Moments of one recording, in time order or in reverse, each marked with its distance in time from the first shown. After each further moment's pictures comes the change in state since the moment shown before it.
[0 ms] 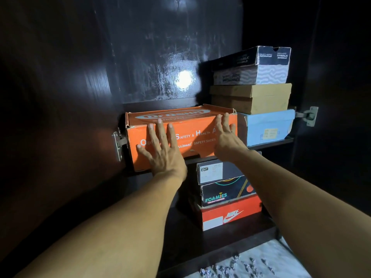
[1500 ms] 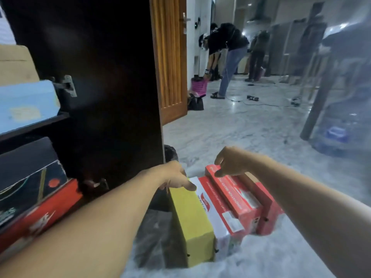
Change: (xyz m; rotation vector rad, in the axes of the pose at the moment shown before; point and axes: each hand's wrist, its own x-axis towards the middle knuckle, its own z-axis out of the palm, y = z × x) left_hand -0.243 0.389 0.043 -0.334 -1.152 1.014; right_hand -0.397 0.331 -0.182 -0.272 -0.276 0.928
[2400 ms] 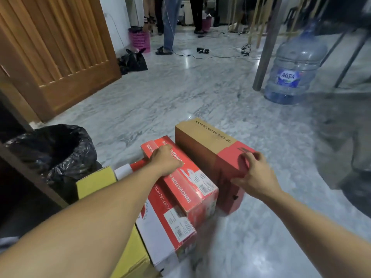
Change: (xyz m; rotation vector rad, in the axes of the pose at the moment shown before) left_hand 0.278 0.092 0.164 -0.135 0.137 0.066; right_hand 0.025 0.261 0.184 0.390 0.348 0.578
